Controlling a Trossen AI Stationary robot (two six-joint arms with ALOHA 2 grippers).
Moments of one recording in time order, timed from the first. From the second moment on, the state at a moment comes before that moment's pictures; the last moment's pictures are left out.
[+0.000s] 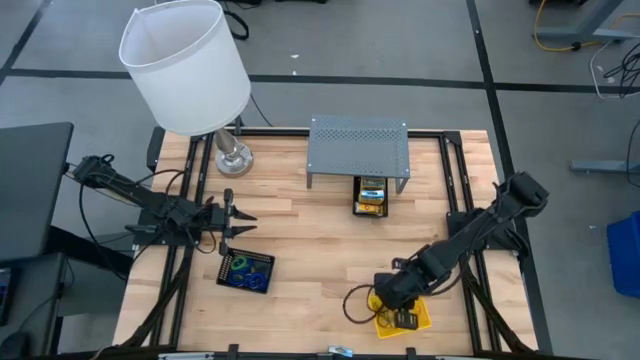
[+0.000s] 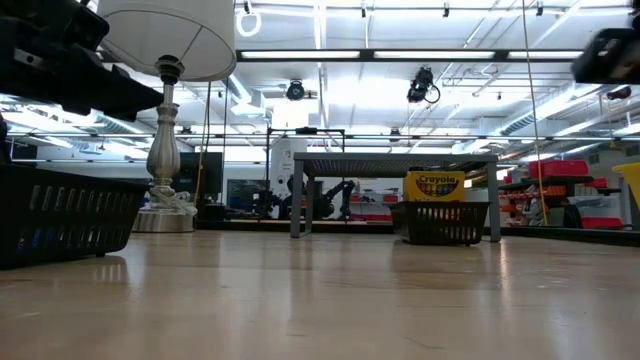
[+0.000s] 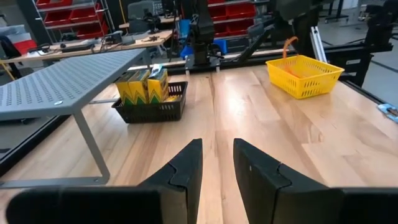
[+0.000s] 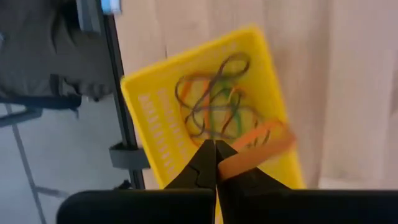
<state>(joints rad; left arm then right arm) -0.42 0.39 0.04 0.22 -0.47 0.09 0.63 1.62 1.17 -0.80 -0.20 0.76</state>
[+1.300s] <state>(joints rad) -0.40 0.39 0.04 0.19 -0.48 0.07 0.66 1.77 1.17 -0.85 -0.25 0.76</state>
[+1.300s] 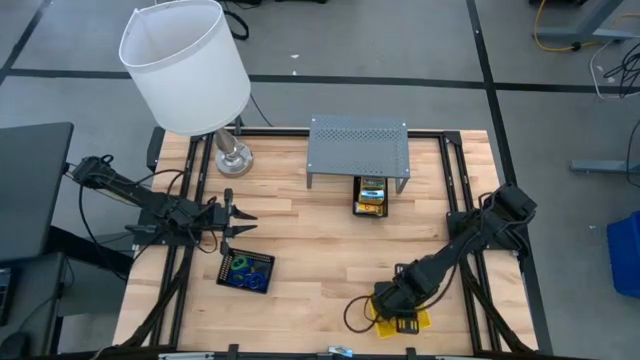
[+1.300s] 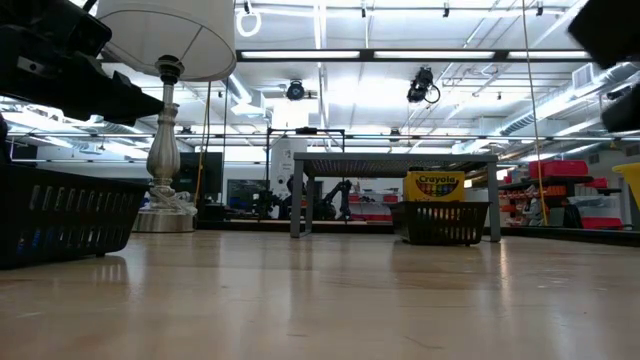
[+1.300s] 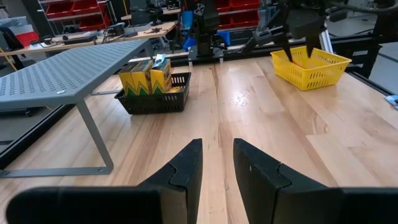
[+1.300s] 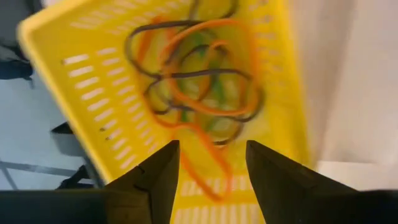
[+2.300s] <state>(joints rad) -0.40 0.39 0.04 0.19 -0.47 0.08 0.22 1.76 1.33 -1.02 0.34 0.12</state>
